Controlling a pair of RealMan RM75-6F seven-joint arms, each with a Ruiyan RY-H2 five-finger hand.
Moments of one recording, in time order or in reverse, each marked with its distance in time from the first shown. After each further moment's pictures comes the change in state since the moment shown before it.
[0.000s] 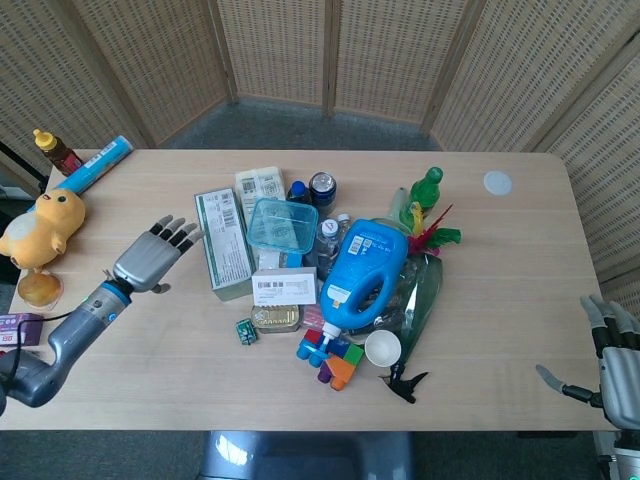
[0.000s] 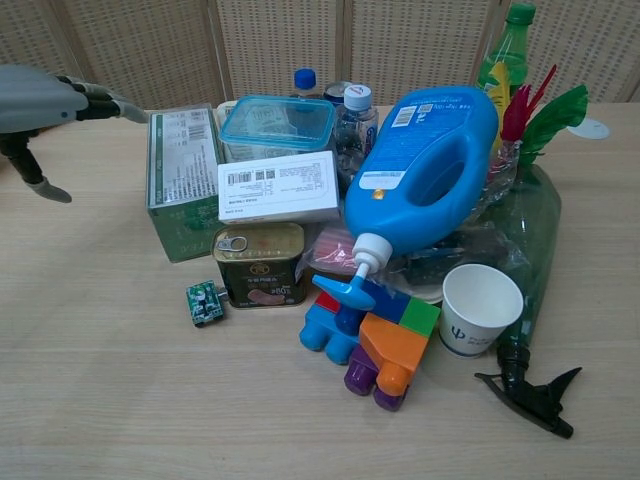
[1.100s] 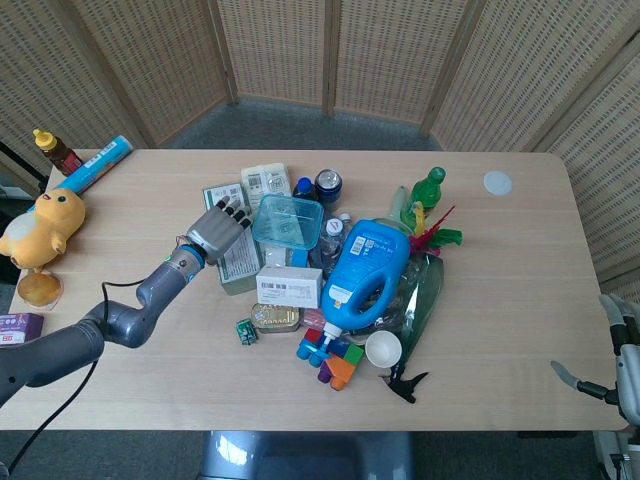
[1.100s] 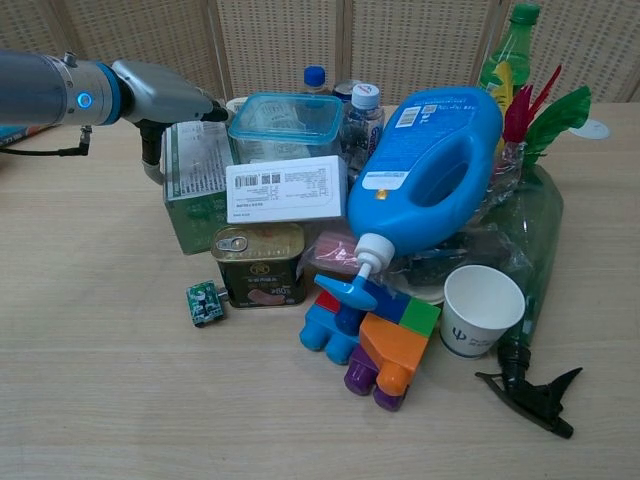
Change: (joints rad) left arm -0.370 -0.193 0.007 0.154 -0.547 -0.286 0.471; right arm 0.002 0.019 0.018 0.020 0.067 -0.019 0.047
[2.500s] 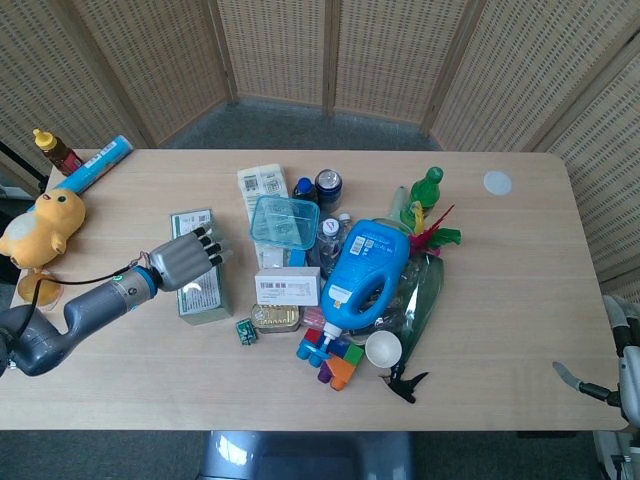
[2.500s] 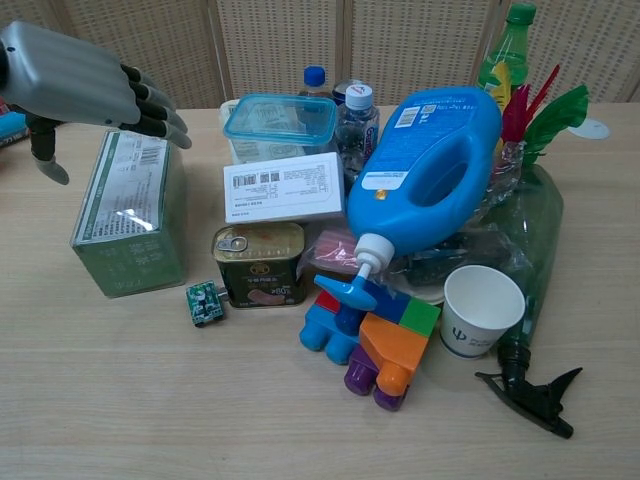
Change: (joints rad) left arm -0.047 0.426 0.274 -0.402 0.505 0.083 -0.219; right arm -0.008 0.005 0.000 -0.013 0.005 0.014 -0.009
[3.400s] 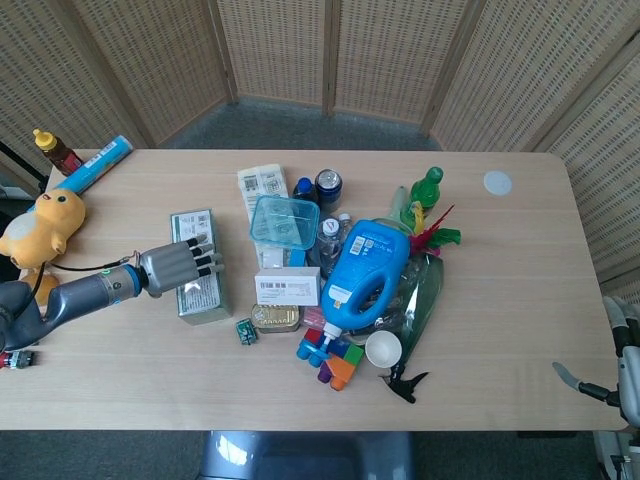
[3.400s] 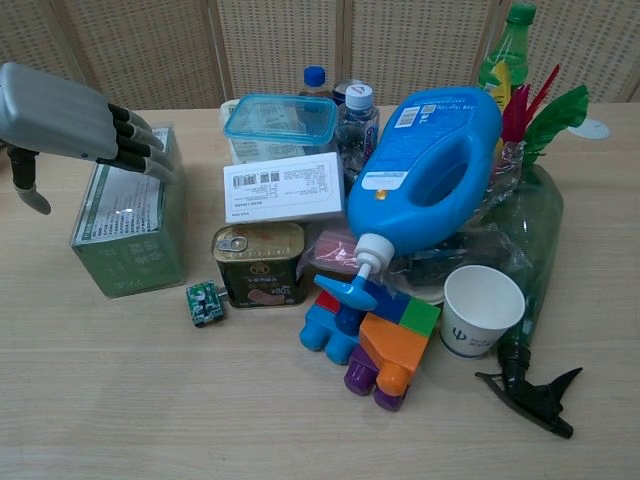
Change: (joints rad) left arm 0.006 -0.119 0.179 0.353 0.436 0.158 -0.517; right arm 0.002 -0.006 -0.001 -0.002 0.011 -0.008 -0.017
